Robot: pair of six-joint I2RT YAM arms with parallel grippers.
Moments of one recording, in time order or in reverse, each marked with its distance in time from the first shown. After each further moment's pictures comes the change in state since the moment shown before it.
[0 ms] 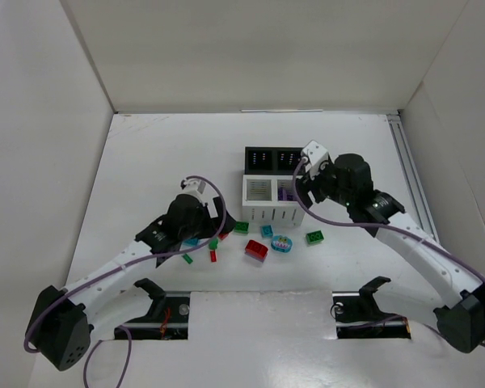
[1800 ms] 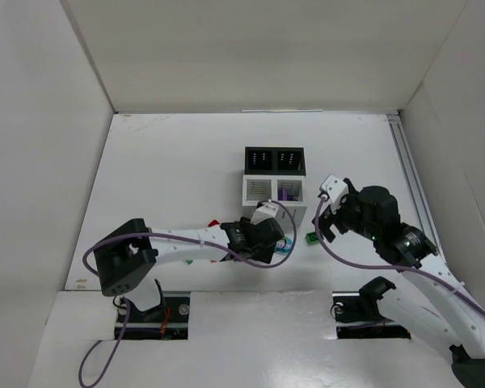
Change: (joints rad) left arm -0.579 0.629 0.409 -0.220 -0.400 0.031; right arm -0.002 -0.404 -0.154 -0.286 0.008 -0.129
